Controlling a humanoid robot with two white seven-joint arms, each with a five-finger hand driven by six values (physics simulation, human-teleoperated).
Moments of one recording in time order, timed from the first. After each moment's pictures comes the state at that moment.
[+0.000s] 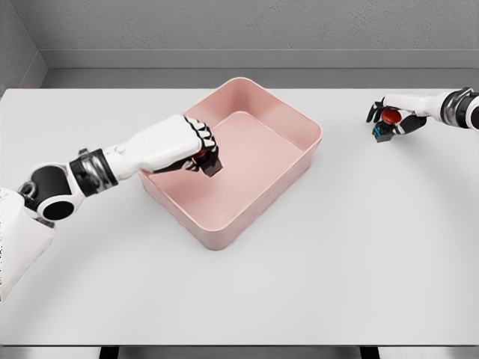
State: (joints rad) left arm -0.47 0.49 -0.47 -1.52 -0.66 -0.61 -0.24; right arm -1.03 -0.55 0.84 -0.59 0.37 -0.37 0.54
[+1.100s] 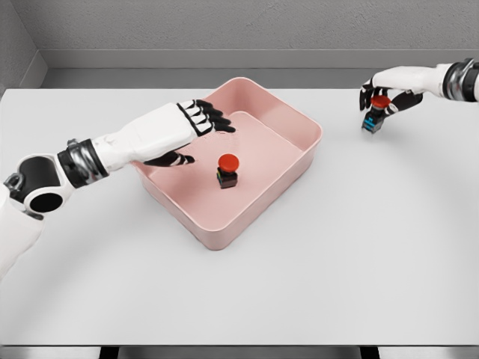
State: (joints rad) left arm -0.51 0.56 -0.48 -1.57 -0.59 -0.61 -0.23; right arm -1.11 -0.57 0.84 -0.66 0.38 -0.56 0.61
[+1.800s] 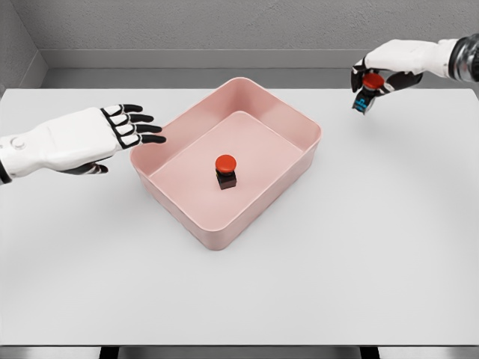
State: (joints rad) left arm -0.47 0.98 -0.48 -1.75 -0.52 -0.61 -0.24; right arm -1.14 -0.64 0.84 -0.87 0.36 -0.61 0.61
